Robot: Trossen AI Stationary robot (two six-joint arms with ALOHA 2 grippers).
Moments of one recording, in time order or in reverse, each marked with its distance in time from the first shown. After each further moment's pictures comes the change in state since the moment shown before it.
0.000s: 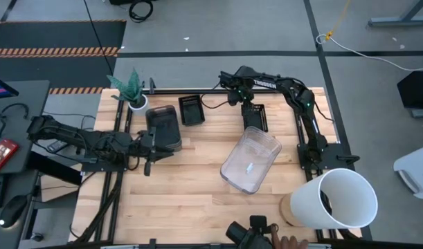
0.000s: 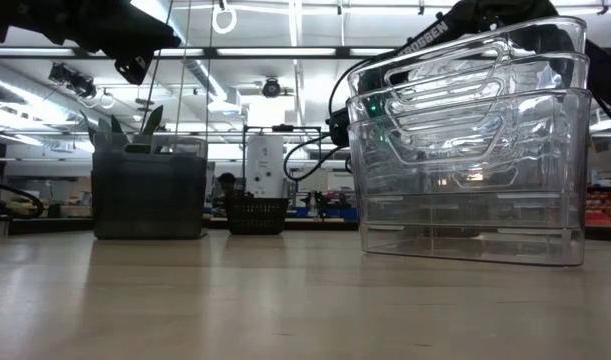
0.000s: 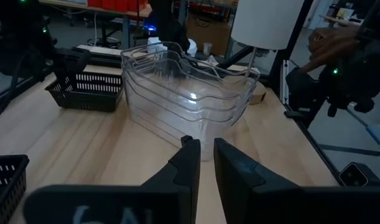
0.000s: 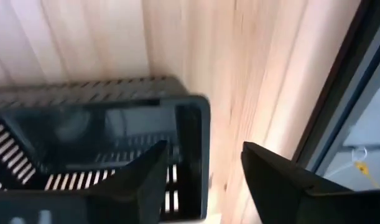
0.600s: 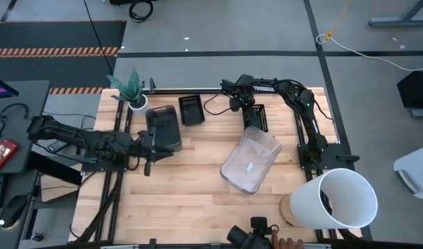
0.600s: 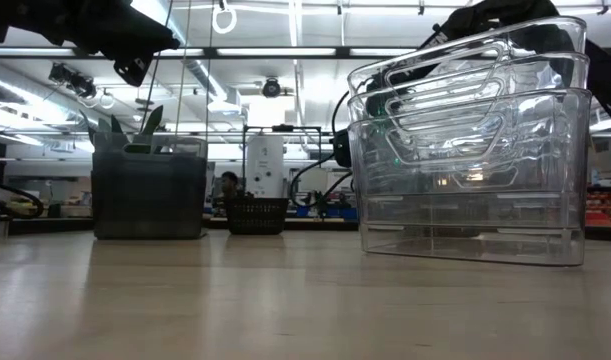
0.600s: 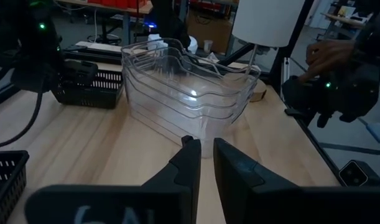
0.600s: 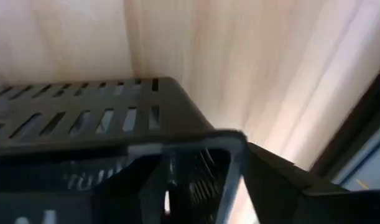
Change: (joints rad) left arm 0.000 0.000 0.000 -0.012 0.000 -0.009; right arm 0.009 0.001 -0.182 0.175 0.095 -0.022
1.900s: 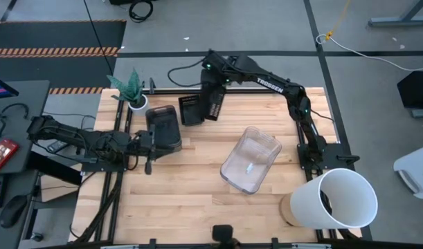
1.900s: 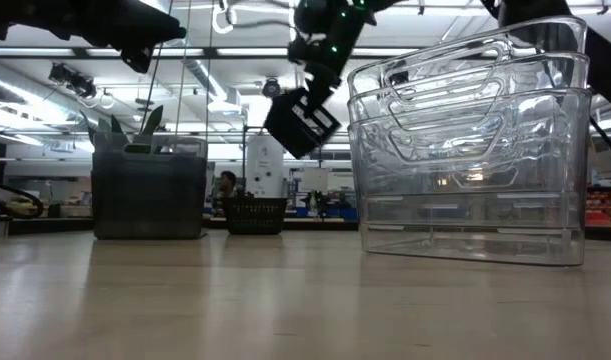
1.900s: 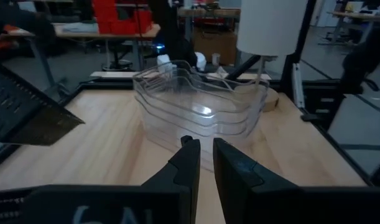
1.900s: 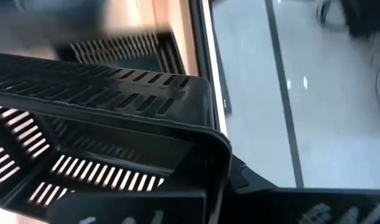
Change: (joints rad) left arm 0.003 0.000 0.000 0.066 -0.040 0.140; right arm 0.186 0.000 0.743 0.002 -0.182 0.183
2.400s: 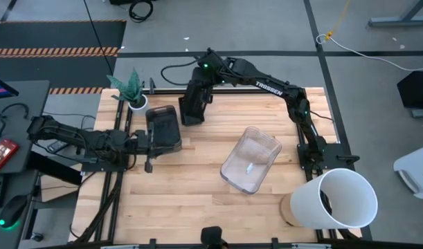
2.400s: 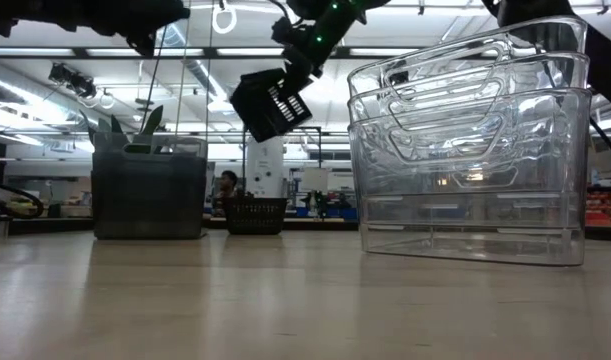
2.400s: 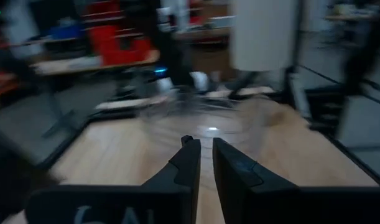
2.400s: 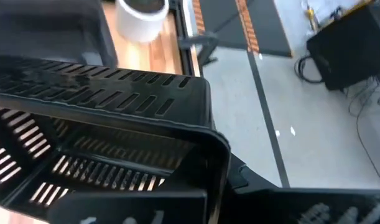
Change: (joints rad) left arm 0.000 0.000 0.000 0.089 0.002 0.132; right arm 0.033 0.000 0.002 0.223 -0.023 -0.004
